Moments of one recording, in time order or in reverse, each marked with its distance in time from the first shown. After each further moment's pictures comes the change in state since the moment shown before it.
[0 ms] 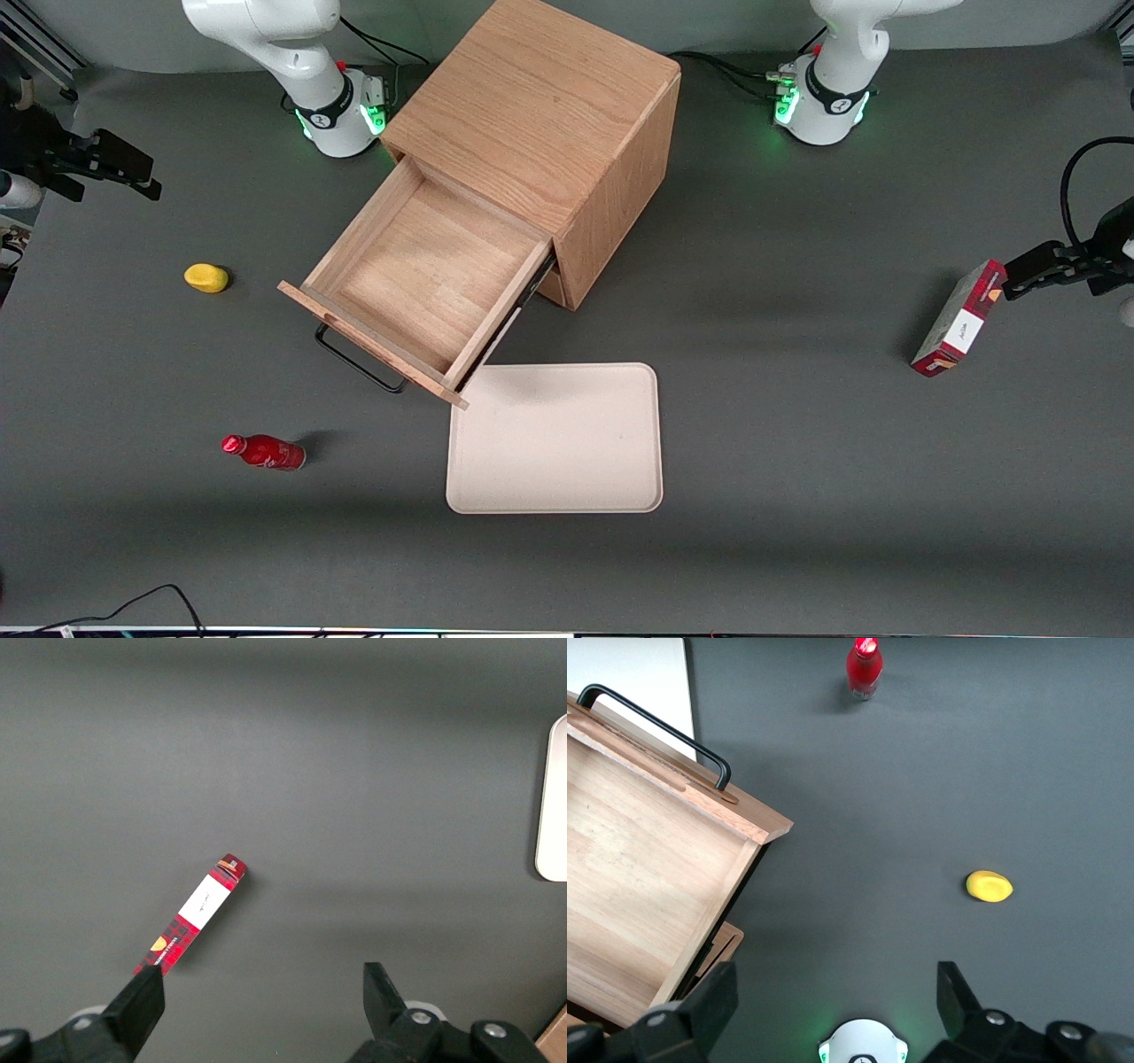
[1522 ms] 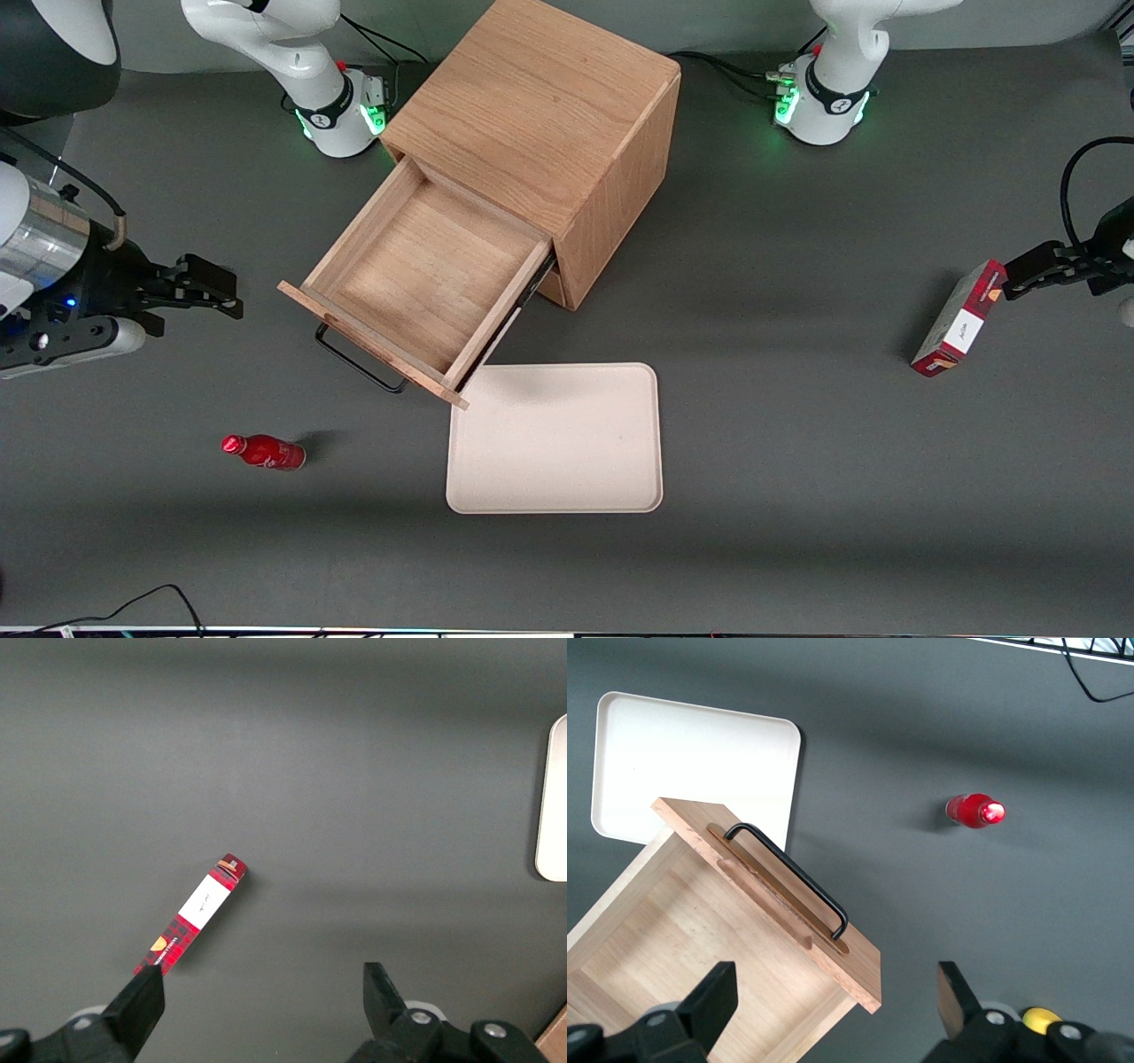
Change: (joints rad) arm 0.070 0.514 0.117 0.594 0.027 -0.005 -0.014
